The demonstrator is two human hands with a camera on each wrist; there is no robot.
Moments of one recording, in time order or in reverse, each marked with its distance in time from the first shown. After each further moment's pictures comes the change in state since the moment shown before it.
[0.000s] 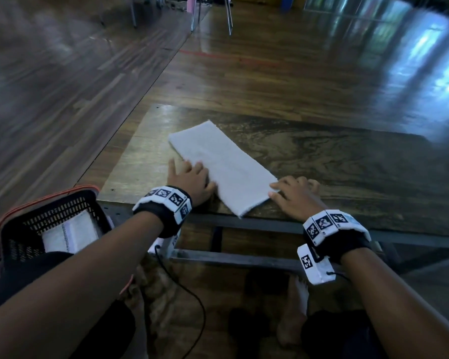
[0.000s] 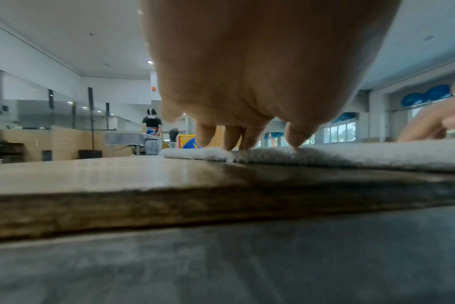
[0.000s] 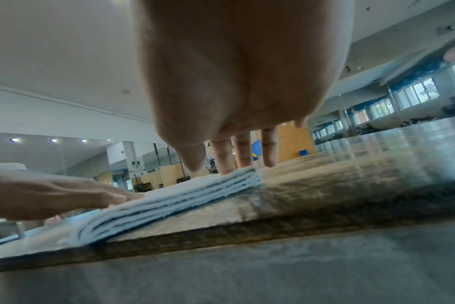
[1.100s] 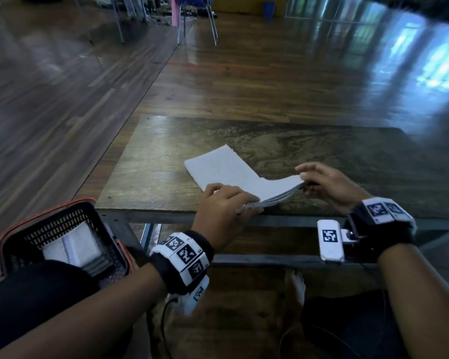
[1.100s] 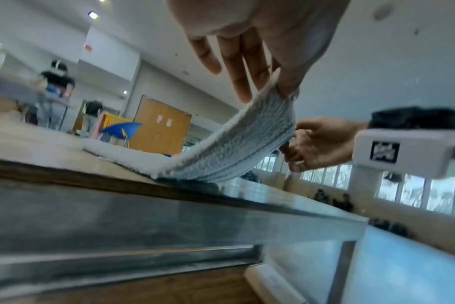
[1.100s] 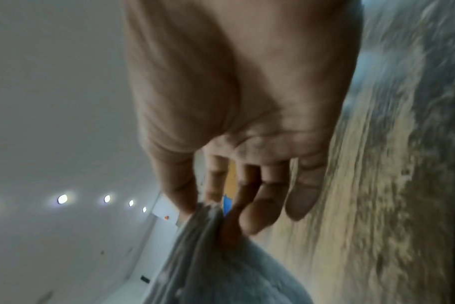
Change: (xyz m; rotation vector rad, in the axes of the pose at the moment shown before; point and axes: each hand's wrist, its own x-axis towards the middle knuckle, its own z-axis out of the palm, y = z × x) left_hand -0.096 0.088 -0.021 -0.473 0.754 0.509; right_hand -0.053 0.049 -0.060 1.380 0.052 0.144
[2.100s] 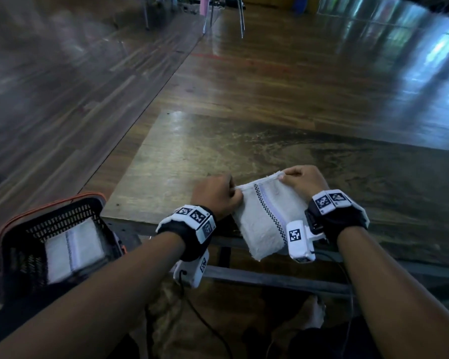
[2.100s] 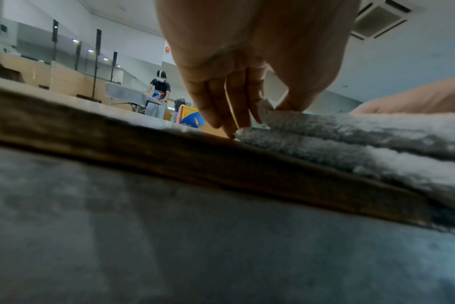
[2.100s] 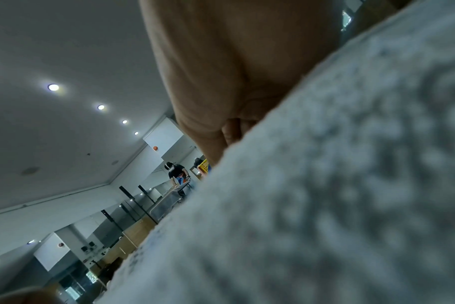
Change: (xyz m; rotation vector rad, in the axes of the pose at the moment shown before) left_hand 0.040 -0.130 0.032 0.072 -0.351 -0.584; right_hand 0.128 0.018 0.084 -0.568 0.169 -0.063
